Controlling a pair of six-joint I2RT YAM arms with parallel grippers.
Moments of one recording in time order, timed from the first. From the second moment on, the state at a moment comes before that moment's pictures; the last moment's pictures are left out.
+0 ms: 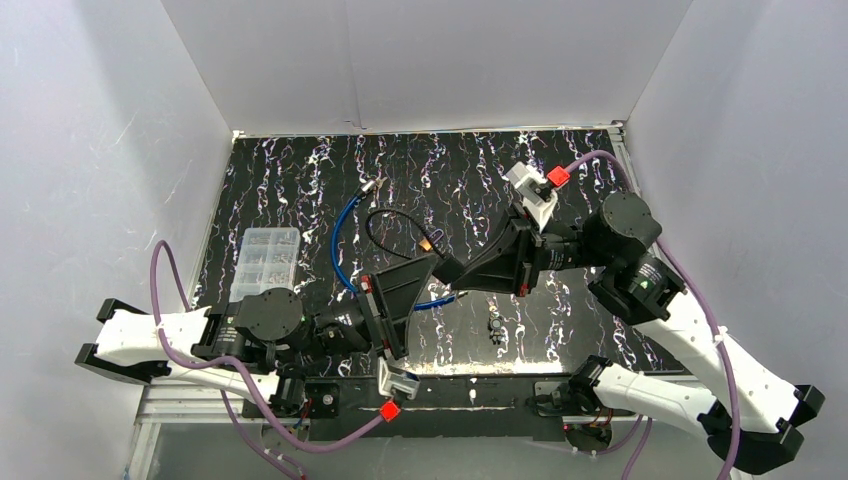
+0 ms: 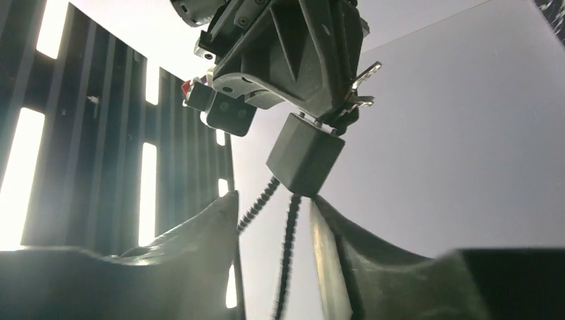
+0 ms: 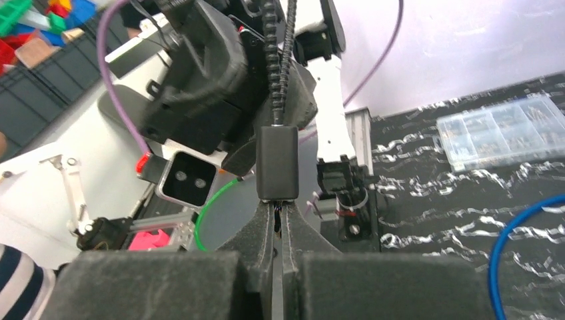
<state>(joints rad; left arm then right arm) -1.69 0.86 1.19 -0.29 -0.46 2.10 0.85 0.89 1.16 -0.04 -0.88 0.60</state>
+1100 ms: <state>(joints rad) -1.69 1.25 1.82 -0.96 -0.54 1.30 1.31 0.99 1.53 -0.79 0.04 -0.32</state>
